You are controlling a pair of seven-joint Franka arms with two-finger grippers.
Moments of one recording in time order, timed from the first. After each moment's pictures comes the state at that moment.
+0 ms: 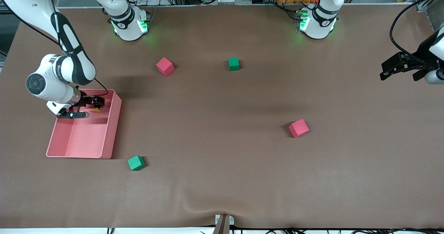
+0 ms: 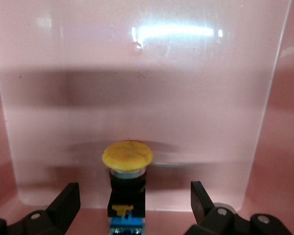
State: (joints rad) left arm 0.01 0.02 -0.07 -1.50 -0.01 1.55 -0.04; right arm -0.10 0.32 -0.12 -2.33 -0.03 2.50 -0.23
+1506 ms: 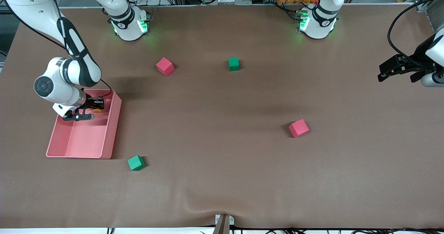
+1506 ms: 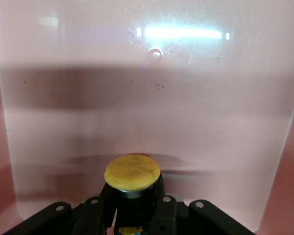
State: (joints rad) left arm 0.01 0.03 -0.07 -1.50 -0.01 1.55 -0.04; right arm -0.07 0.36 -0.12 -2.32 -0.03 2.54 -0.23
